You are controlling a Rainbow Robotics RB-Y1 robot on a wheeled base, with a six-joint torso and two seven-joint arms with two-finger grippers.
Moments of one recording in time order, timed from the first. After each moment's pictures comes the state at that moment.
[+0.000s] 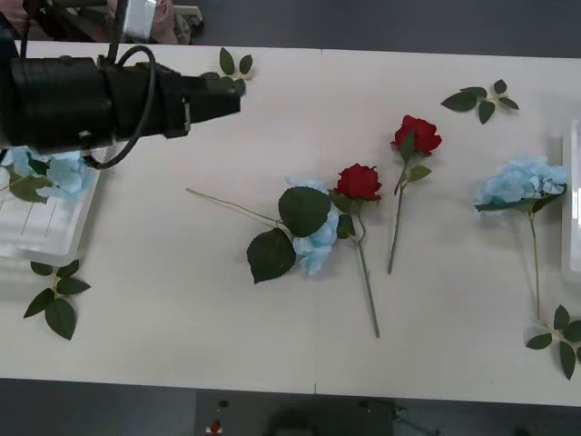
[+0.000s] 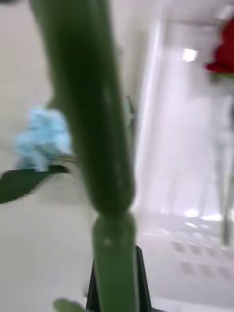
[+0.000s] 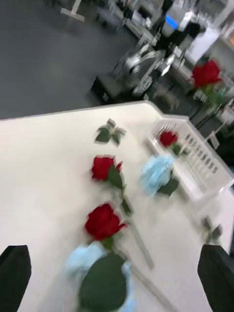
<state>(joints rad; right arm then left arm) -0.23 -1.18 -0.16 -1.57 -1.12 1.38 1.41 -0.48 0.85 -0.20 -1.84 1.64 0.84 -1.92</state>
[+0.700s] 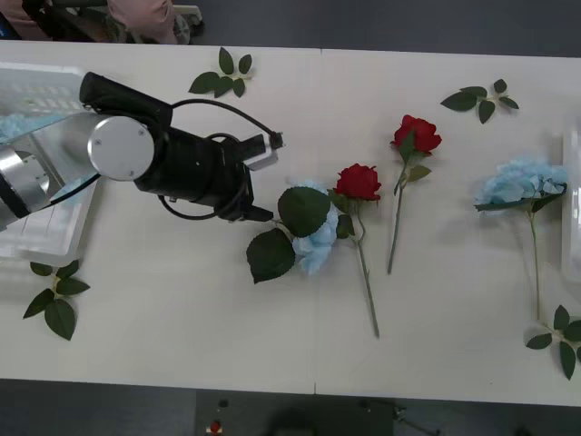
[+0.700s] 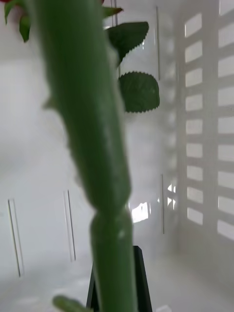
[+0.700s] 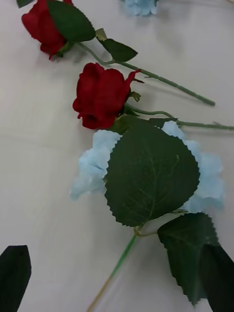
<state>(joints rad) -0.34 -0.95 -0.08 -1.16 -0.52 1.13 1.41 -0.89 0.84 -0.94 -1.48 1.56 0.70 -2.54</state>
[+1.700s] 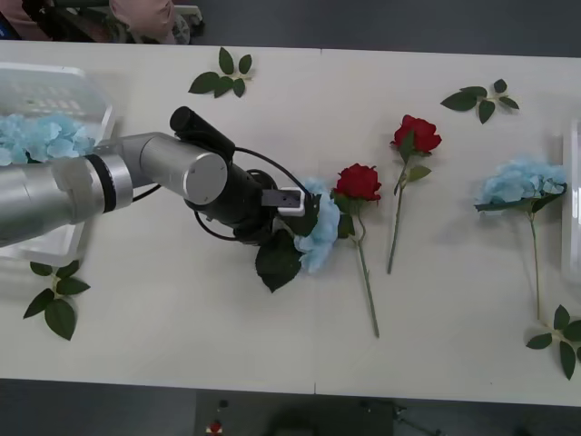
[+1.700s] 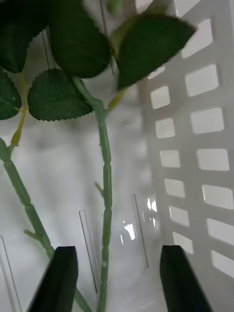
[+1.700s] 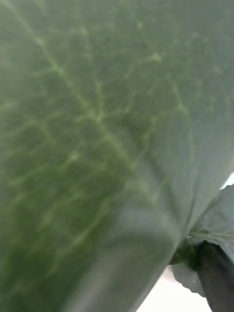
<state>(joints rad) -0.46 -0.95 0.02 -0.78 -0.56 0.85 1.41 -1.12 0.60 -1.33 -1.10 1.58 0.64 -2.68</state>
